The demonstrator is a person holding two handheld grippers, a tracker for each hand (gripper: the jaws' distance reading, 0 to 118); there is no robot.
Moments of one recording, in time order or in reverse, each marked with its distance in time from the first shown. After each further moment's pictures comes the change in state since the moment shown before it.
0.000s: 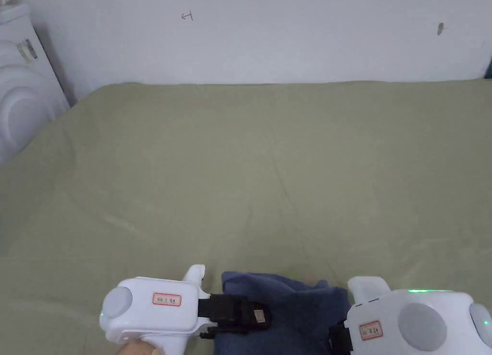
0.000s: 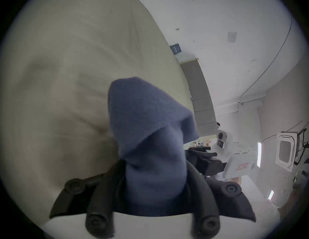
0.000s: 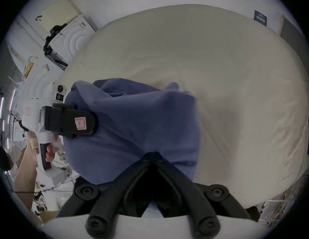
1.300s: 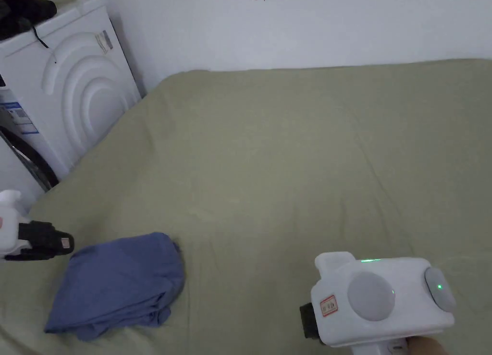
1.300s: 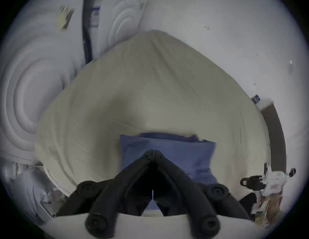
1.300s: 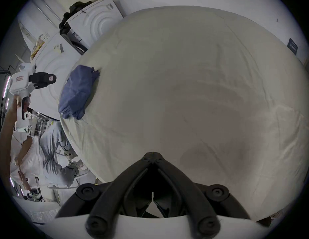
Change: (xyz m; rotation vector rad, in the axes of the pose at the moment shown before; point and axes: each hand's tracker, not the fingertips) left arm -0.027 0.075 0.339 0.370 0.799 -0.019; right arm -0.155 0.057 -0.068 -0.055 0.041 0.148
